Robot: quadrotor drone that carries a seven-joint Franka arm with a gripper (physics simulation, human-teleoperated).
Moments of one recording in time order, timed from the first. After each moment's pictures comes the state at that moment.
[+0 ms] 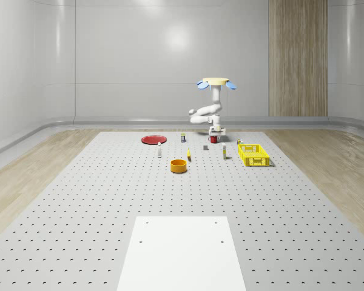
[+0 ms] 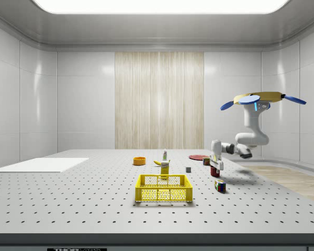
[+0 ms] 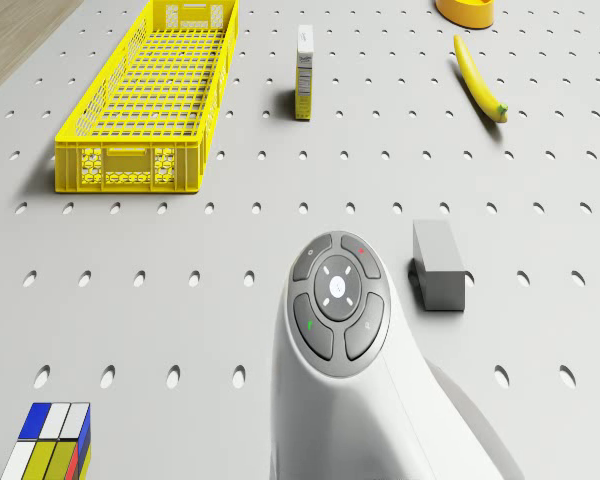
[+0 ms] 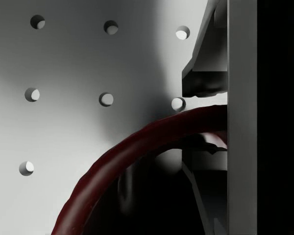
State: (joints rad) arm -0.98 -1.21 1.17 -2.87 -2.05 1.34 1.47
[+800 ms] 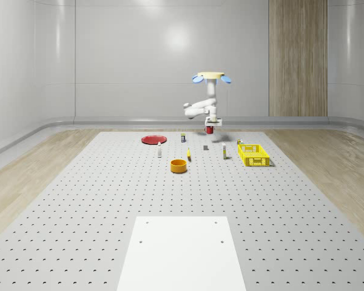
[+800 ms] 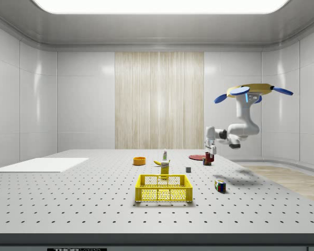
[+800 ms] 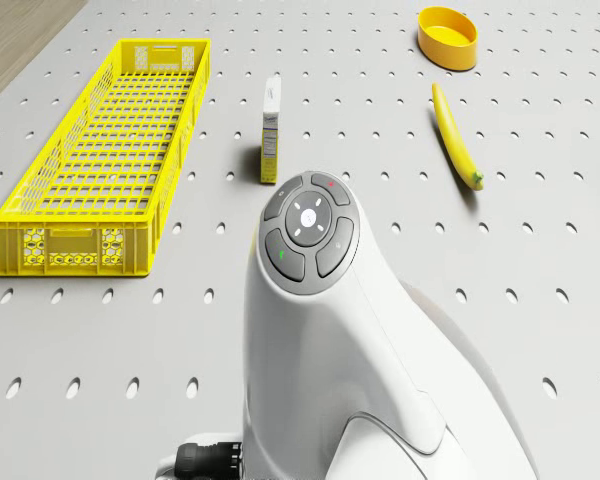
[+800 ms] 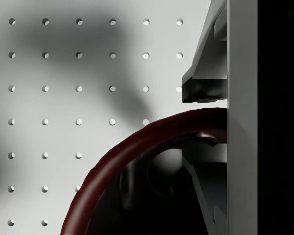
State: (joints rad) arm -1.08 -1.22 1.33 -2.89 -1.88 1.29 1.61
